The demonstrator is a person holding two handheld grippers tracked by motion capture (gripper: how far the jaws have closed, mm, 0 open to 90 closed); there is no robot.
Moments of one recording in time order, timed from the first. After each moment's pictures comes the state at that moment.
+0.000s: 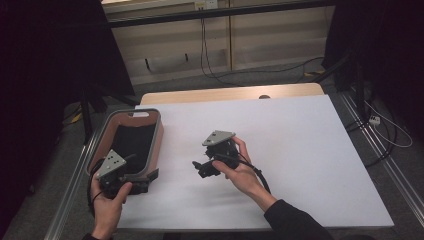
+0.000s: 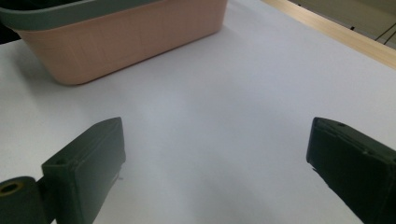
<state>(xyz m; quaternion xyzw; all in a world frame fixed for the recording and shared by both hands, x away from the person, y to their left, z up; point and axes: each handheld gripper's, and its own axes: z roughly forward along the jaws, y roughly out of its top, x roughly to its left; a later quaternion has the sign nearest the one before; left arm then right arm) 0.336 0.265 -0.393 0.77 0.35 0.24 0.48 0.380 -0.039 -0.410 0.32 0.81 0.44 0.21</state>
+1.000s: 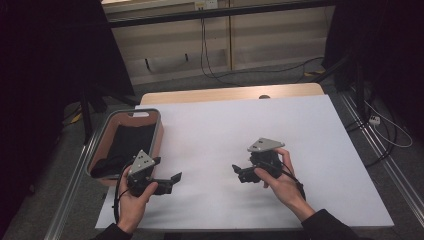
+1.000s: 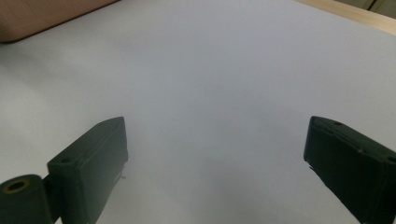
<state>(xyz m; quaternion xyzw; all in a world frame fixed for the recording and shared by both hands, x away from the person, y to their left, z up) 0.348 0.218 -0.419 0.80 0.33 0.20 0.47 0.342 -0.140 -0.428 0.41 0.78 0.42 0.24</state>
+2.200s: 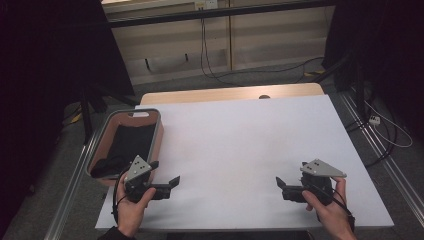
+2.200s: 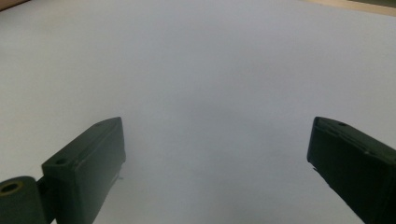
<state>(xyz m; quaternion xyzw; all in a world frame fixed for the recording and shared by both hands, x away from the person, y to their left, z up) 0.334 0.224 -0.425 0.79 0.34 0.20 0.48 0.268 -0.231 -0.444 0.49 0.71 0.41 0.30</state>
